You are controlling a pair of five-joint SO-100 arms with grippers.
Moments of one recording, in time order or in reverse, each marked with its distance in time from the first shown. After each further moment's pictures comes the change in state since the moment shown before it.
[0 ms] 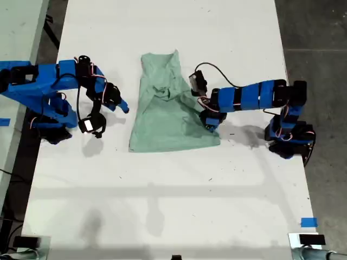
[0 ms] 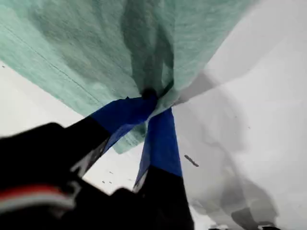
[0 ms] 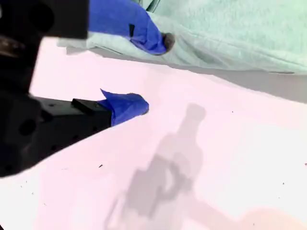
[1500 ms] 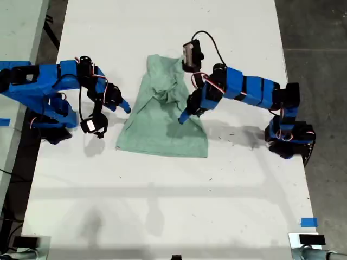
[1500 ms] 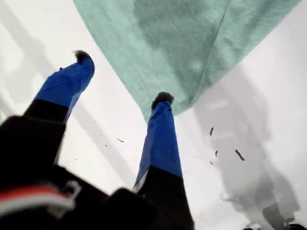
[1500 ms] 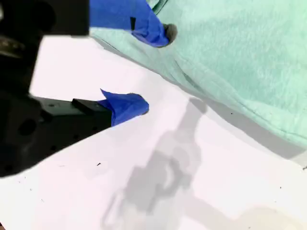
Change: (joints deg) arm 0 0.1 -0.9 -0.1 -0.6 -1.5; arm 1 -3.3 -5.1 -50.1 28.2 2.5
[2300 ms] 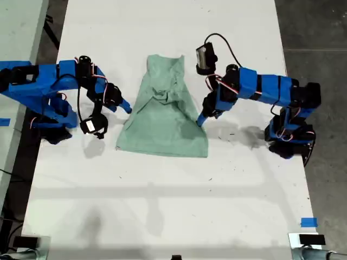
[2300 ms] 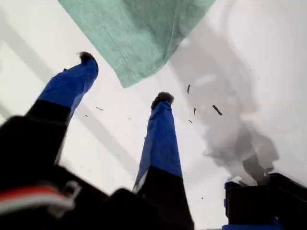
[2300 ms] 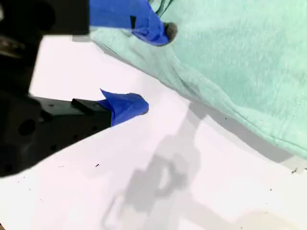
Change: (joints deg) arm 0 1.5 0.0 -2.2 1.4 -1.9; arm 1 0.4 17.4 25.4 0.0 0.3
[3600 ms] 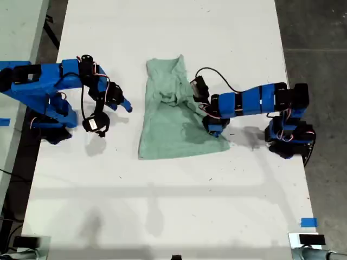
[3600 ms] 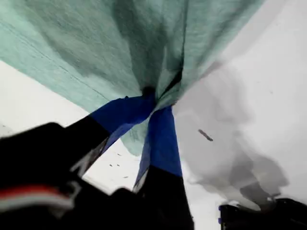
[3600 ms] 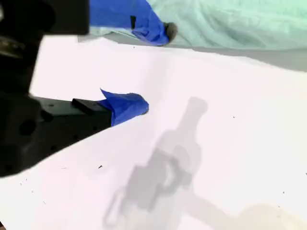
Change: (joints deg) arm 0 -2.2 -2.2 0.0 -1.1 2.6; arm 1 -2.5 -10.6 25.3 -22.9 2.4
